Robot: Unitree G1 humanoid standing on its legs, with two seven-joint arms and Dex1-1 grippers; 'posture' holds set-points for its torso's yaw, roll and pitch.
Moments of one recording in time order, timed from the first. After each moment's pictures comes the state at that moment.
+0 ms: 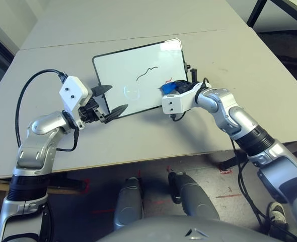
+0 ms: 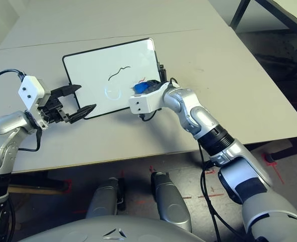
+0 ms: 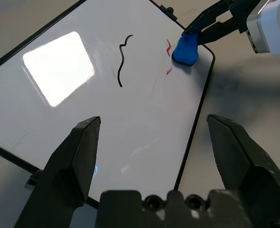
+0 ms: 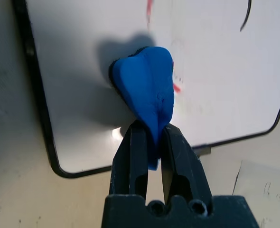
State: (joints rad) left arm -0.22 0.69 0.15 -0.22 -0.40 0.31 -0.84; right arm -0.73 -0.47 0.51 0.15 -0.82 0.18 0.59
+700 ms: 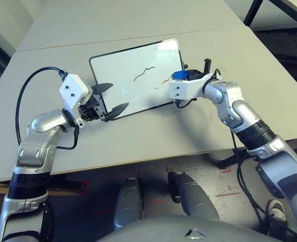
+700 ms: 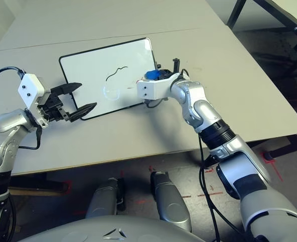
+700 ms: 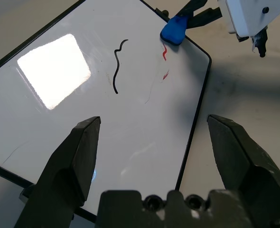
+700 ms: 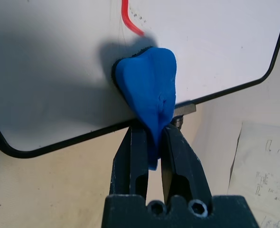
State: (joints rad) left arm -0.22 0.69 0.15 -0.22 -0.40 0.31 -0.84; right arm -0.77 -0.41 0.48 0.20 -0.84 0.25 0.55
